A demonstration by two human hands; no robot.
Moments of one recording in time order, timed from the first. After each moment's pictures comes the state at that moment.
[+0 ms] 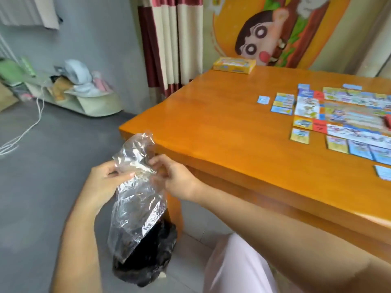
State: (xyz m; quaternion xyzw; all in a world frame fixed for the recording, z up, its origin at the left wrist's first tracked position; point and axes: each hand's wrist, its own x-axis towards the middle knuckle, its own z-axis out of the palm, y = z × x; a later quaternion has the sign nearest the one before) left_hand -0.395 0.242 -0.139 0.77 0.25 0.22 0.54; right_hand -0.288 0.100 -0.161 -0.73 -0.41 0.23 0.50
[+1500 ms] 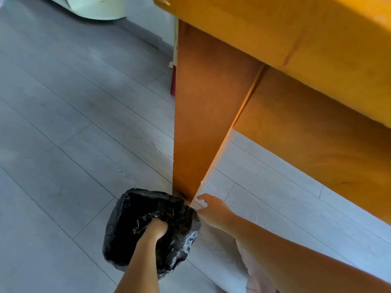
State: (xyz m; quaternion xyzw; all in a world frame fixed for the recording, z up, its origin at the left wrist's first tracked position) left_hand -0.350 0.313 -0.613 0.75 0.44 -0.28 0.40; right_hand -0.238 0.188 -0.481 -0.87 -0.19 0.42 0.17
